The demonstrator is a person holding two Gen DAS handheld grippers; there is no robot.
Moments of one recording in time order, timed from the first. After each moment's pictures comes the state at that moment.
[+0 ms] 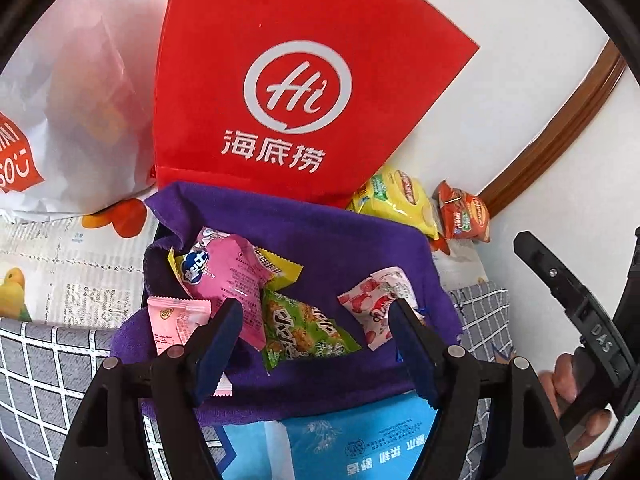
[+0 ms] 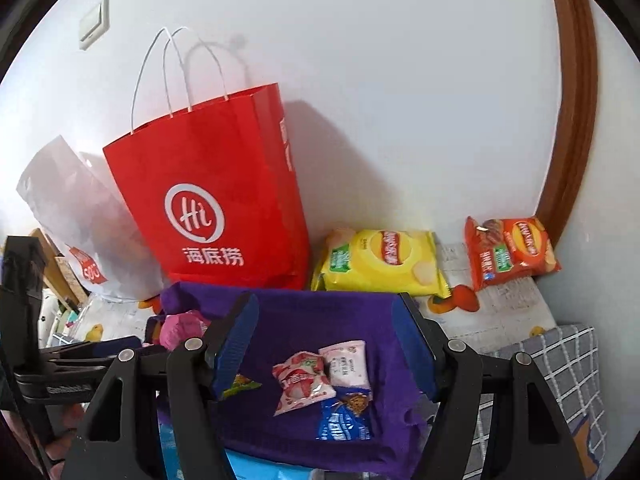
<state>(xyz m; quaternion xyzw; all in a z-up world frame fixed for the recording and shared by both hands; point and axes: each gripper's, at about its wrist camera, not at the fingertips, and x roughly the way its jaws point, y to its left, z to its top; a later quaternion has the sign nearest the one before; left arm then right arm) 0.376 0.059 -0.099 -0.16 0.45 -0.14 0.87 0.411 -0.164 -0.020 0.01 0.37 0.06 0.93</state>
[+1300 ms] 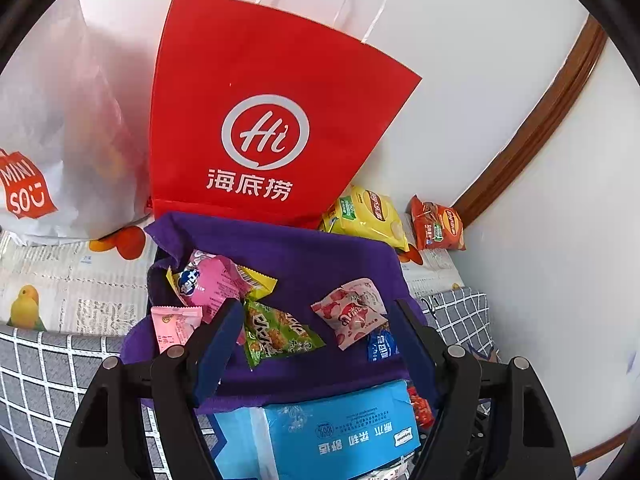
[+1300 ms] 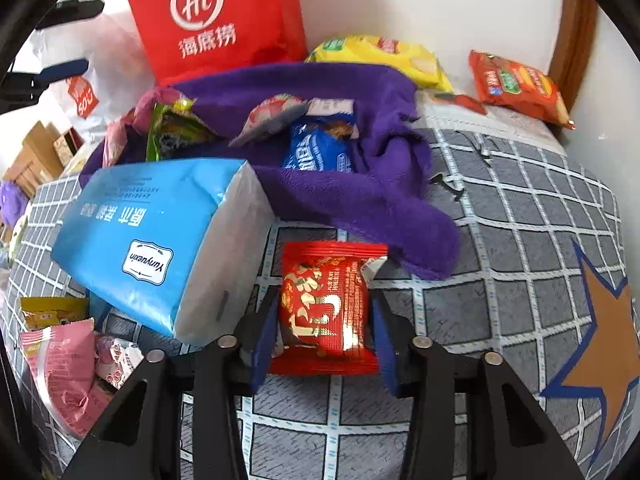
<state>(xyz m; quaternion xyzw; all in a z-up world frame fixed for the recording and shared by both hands) 0.347 0.054 -0.061 -0.15 0.41 -0.15 0.89 0.294 -0.200 -0.157 -0.02 0.53 0.09 0.84</state>
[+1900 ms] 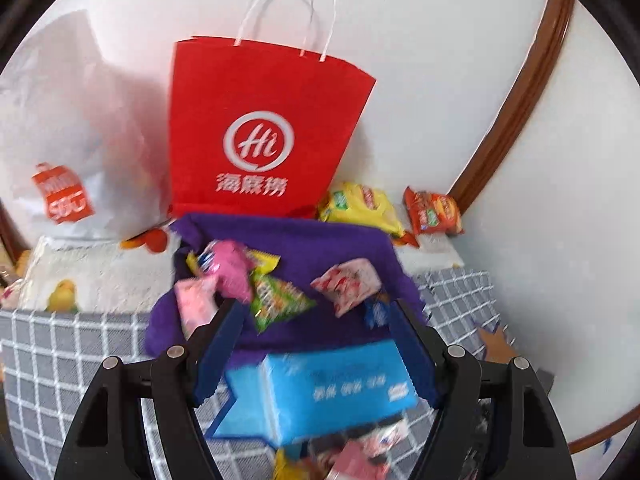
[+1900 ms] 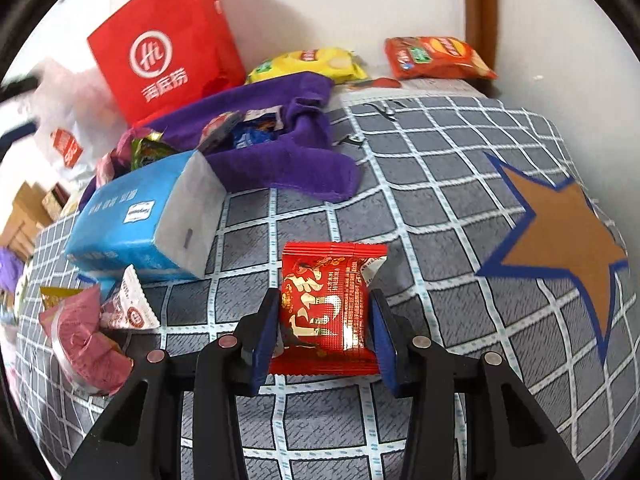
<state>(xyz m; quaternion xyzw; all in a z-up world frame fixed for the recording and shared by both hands) 0.277 0.044 -0.037 -0.10 0.40 -0.12 0.90 0.233 -0.250 -0.145 0.06 0.50 0.02 0.86</state>
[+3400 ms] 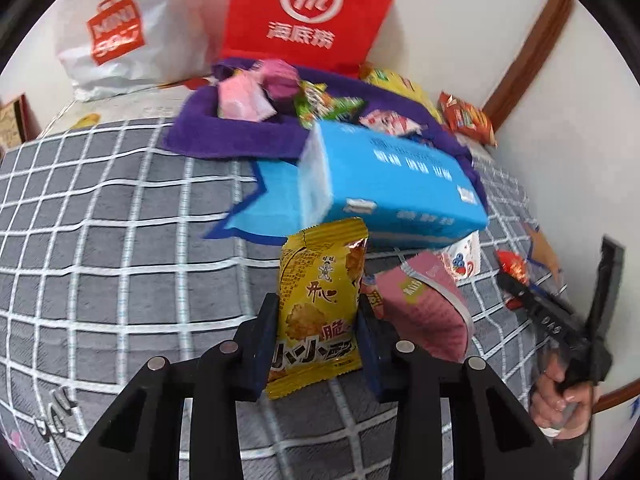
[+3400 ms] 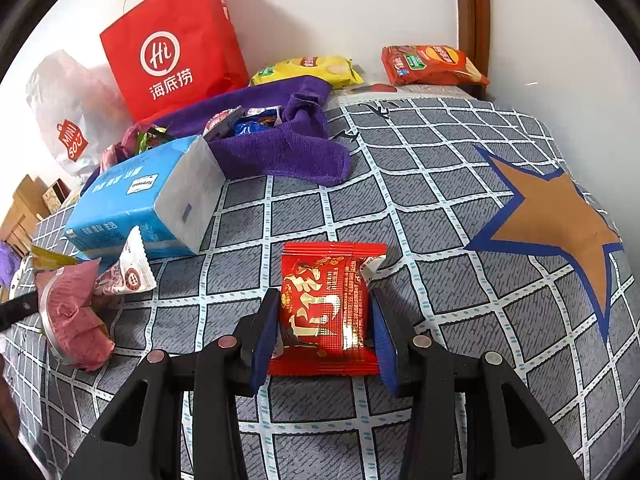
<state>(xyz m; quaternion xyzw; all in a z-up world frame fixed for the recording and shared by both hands) 0.170 0.054 -0.166 -0.11 0.47 -0.09 0.87 0.208 -0.250 -0.152 0.05 0.48 0.02 0.88</state>
